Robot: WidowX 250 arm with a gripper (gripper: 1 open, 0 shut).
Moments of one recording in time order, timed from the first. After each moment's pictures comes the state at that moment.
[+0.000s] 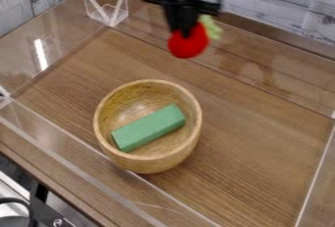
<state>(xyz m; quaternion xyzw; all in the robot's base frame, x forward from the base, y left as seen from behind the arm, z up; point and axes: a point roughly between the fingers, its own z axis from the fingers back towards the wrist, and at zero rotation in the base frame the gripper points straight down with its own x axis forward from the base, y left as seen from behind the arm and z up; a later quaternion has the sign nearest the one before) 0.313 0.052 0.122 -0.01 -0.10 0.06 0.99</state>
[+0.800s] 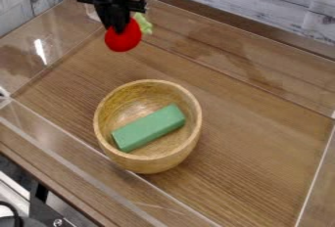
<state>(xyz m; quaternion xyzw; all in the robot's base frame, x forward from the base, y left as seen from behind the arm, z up) 0.304 0.136 0.094 0.01 -0.10 0.10 0.99</state>
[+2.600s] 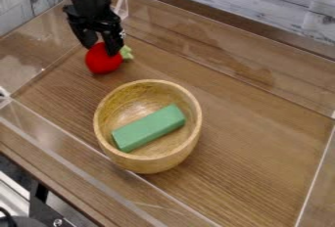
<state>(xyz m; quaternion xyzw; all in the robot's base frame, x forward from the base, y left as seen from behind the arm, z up) 0.306 0.174 0.048 -0.02 -0.10 0.04 0.99</state>
